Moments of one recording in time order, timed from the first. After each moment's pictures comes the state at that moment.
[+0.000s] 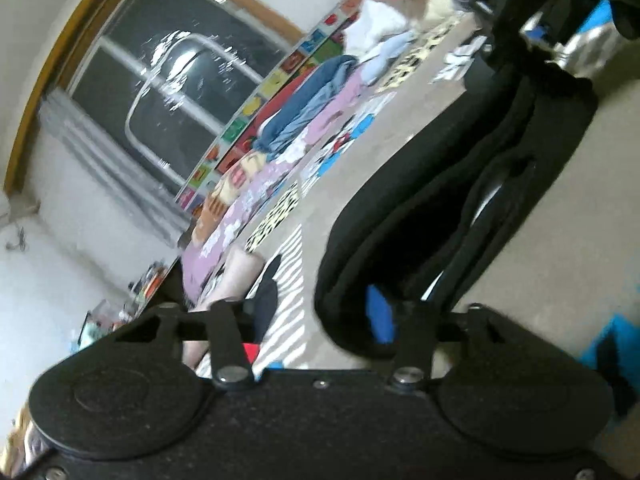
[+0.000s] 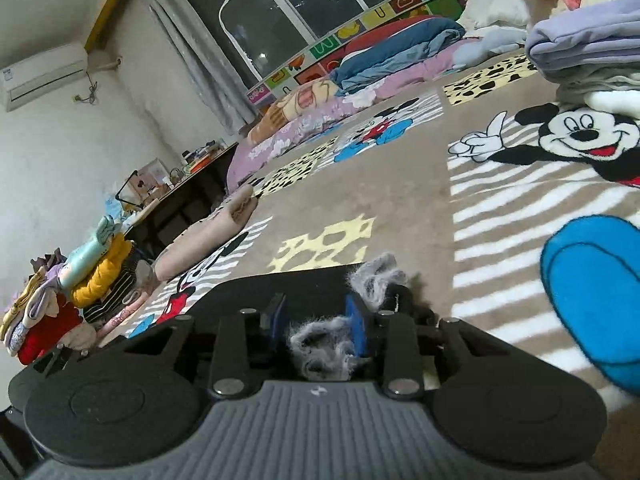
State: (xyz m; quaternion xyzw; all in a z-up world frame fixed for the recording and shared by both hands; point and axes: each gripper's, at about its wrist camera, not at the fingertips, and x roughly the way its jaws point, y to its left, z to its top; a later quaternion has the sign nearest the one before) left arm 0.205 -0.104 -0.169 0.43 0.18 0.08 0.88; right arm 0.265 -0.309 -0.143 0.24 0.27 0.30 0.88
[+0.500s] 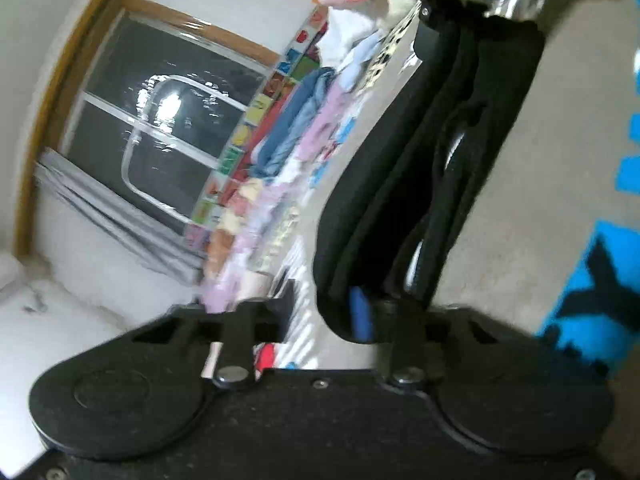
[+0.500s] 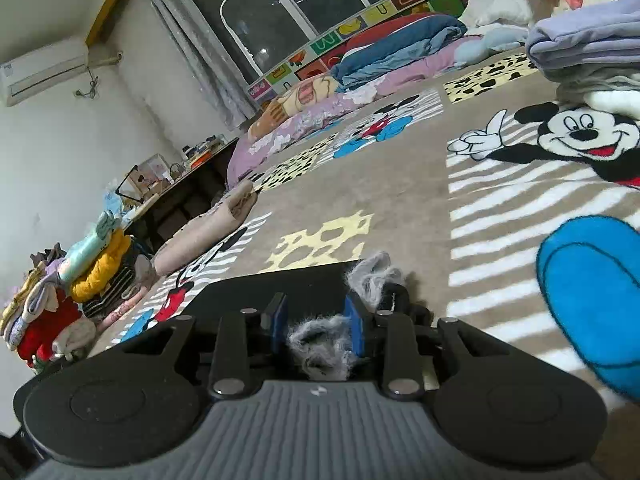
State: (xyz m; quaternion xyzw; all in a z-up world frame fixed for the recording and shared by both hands) left arm 0.182 -0.095 -0.189 0.49 0.15 0.07 0.85; right arm 0.263 -0.313 -0.142 0.23 0.27 0.30 0.88
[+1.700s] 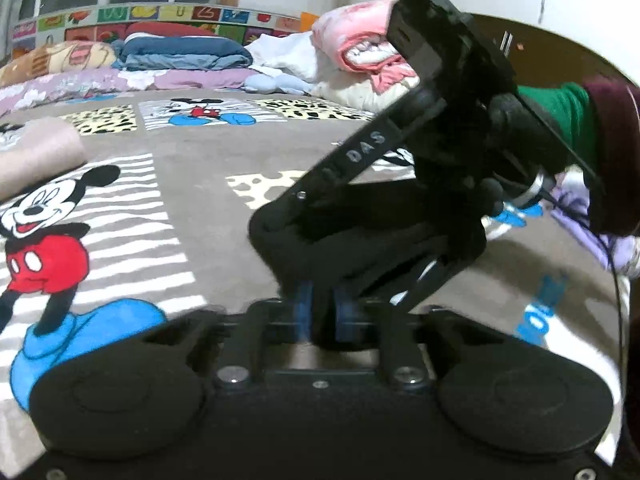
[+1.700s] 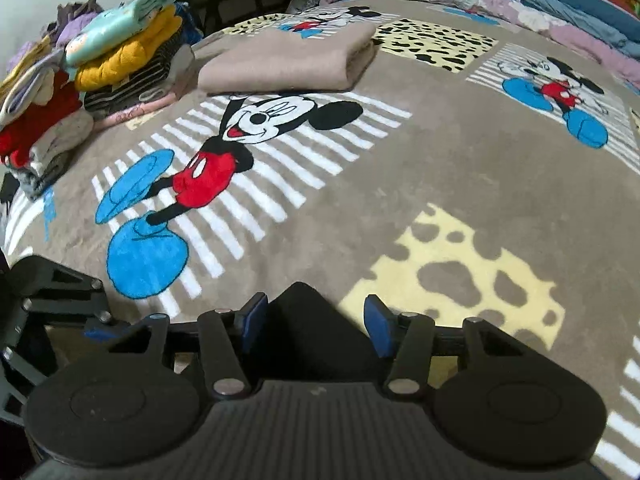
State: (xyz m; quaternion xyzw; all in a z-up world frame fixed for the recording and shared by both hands) left arm 0.215 0.044 -0.112 0.01 0.27 -0.26 0.93; right arm 0.349 -0.101 -0.077 -0.10 0.44 0.41 0.79
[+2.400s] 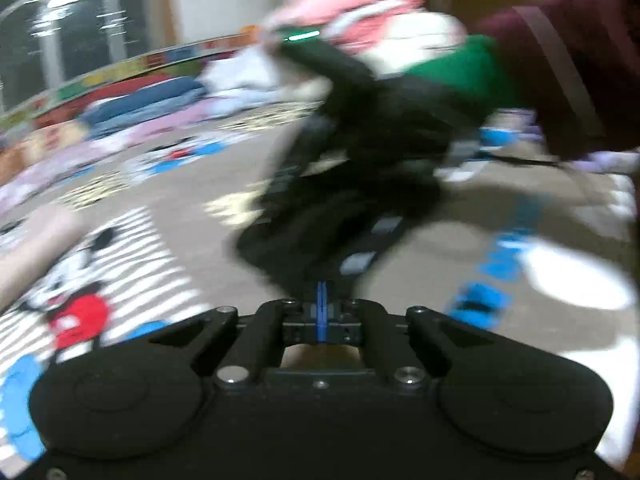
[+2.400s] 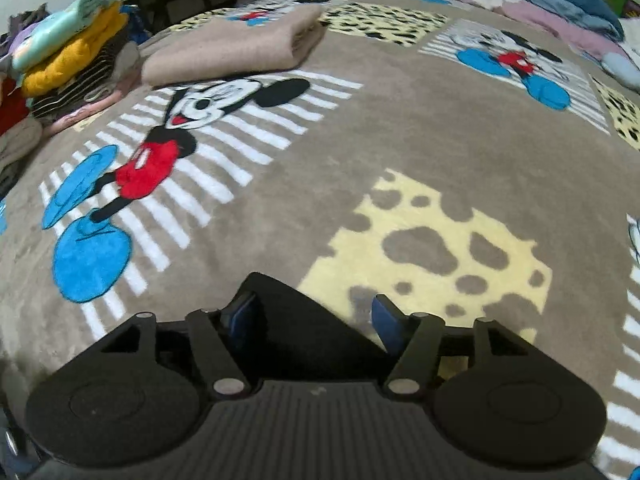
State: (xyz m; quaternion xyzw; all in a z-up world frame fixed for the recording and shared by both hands) left arm 0.177 0.037 -0.108 0.14 0.24 -0.26 0.92; right arm 0.349 -0.102 -0.102 -0.10 0.45 0.35 0.82
